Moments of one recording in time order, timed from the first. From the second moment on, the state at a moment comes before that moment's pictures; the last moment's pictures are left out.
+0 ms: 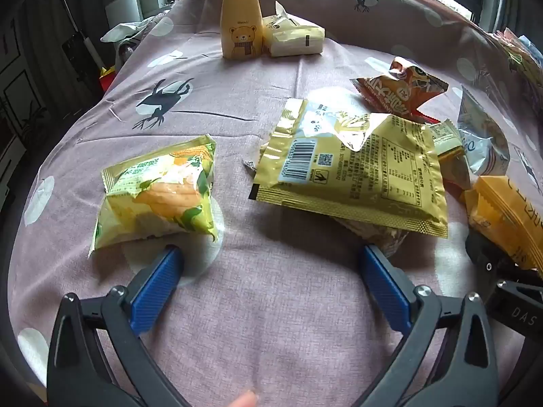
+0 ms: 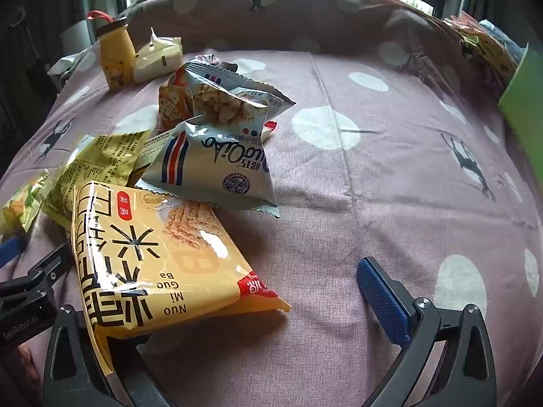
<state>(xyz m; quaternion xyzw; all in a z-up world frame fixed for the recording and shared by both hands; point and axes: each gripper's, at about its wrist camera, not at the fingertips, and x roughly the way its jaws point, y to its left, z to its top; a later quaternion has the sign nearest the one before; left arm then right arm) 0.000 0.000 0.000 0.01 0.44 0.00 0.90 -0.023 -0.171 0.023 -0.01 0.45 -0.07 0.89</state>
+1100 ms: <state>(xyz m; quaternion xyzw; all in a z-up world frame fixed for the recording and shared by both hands) -0.010 0.017 0.034 -0.05 0.46 -0.06 0.88 -0.028 -0.170 0.035 -0.02 0.48 -0.03 0.88</state>
